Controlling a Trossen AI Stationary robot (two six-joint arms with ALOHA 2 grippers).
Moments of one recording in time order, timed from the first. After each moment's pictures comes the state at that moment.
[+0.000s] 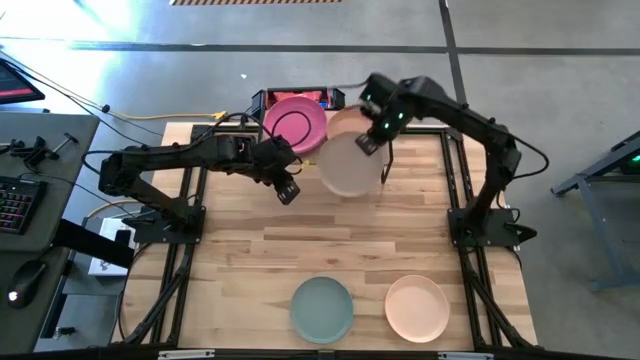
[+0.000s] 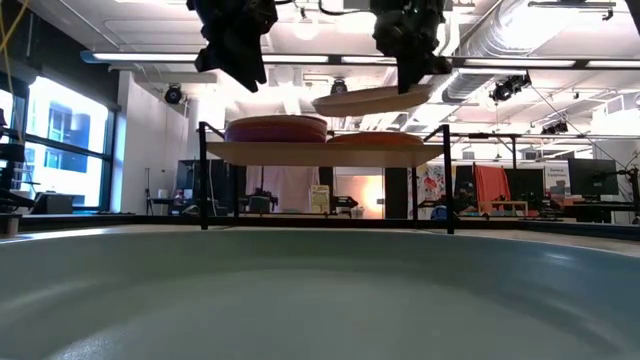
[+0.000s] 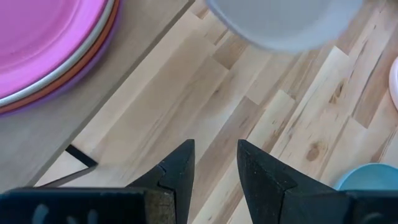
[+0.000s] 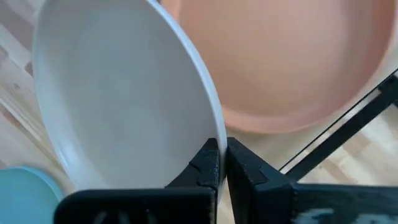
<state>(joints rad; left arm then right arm) 0.17 1.44 1.35 -0.92 -0.11 -0.46 -0.51 1.75 1.91 -1.42 -0.08 0.30</state>
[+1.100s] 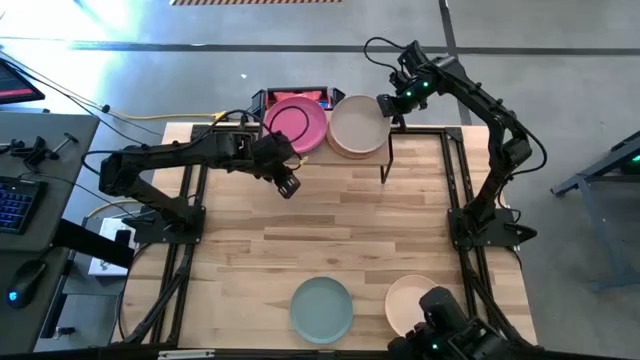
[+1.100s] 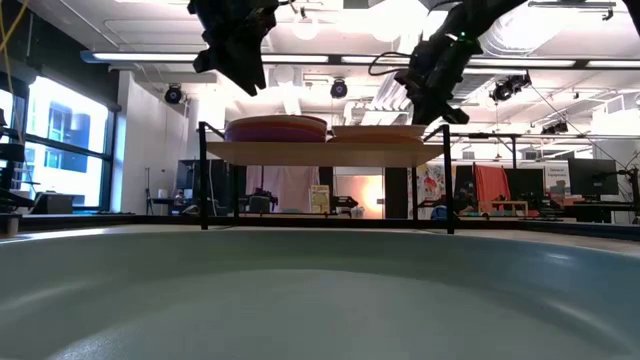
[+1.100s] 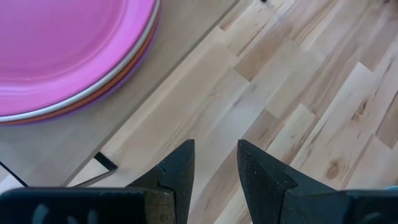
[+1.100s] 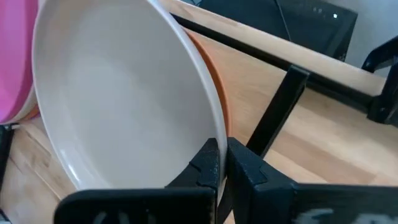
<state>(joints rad) 0.20 1.44 1.35 -0.92 -0.17 -0.47 -0.97 1.75 1.70 -1.12 -0.40 0.25</state>
